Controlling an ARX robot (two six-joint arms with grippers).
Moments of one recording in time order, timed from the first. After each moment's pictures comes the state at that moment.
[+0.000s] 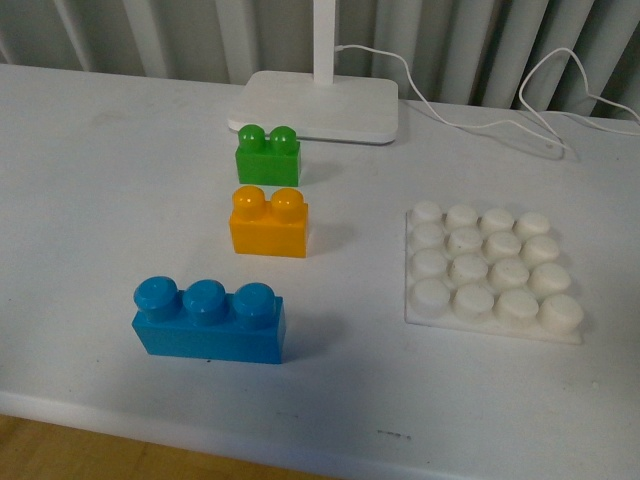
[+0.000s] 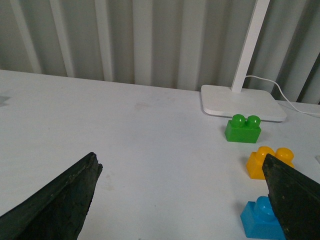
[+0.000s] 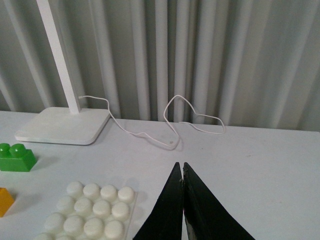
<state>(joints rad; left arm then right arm) 0.00 0.00 0.01 0.00 0.00 0.00 -0.01 0.43 0.13 0.30 -0.01 0.00</state>
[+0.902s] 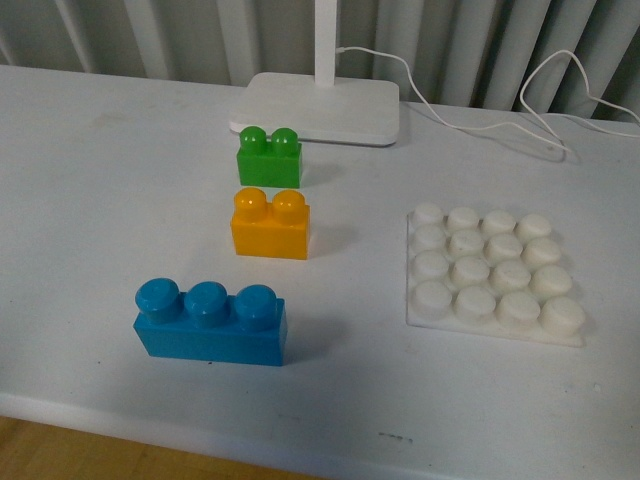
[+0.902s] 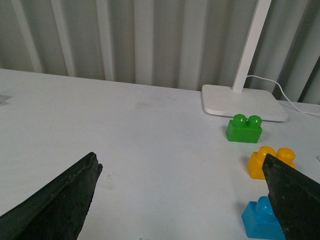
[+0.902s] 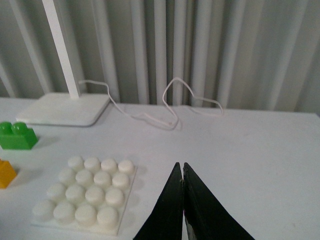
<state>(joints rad) 0.00 0.00 0.01 0.00 0.00 0.00 0.00 0.03 0.01 0.01 0.00 0.00</state>
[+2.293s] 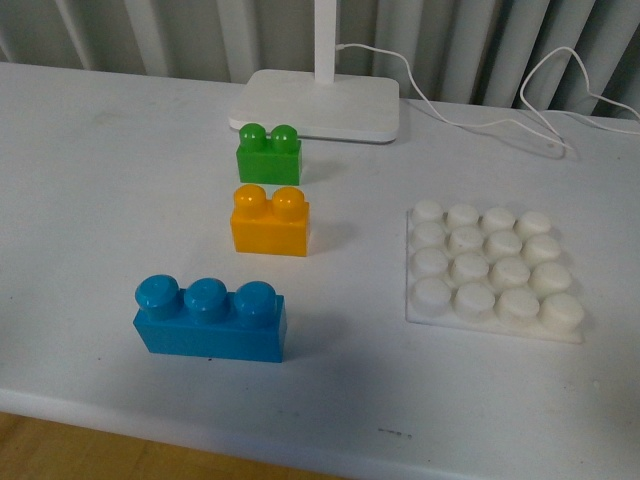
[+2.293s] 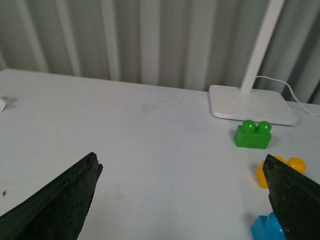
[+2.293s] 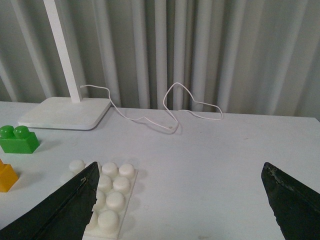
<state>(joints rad) 0.09 0.35 0.14 0.18 0.12 0.04 0.00 0.00 0.01 0.00 0.00 0.00</state>
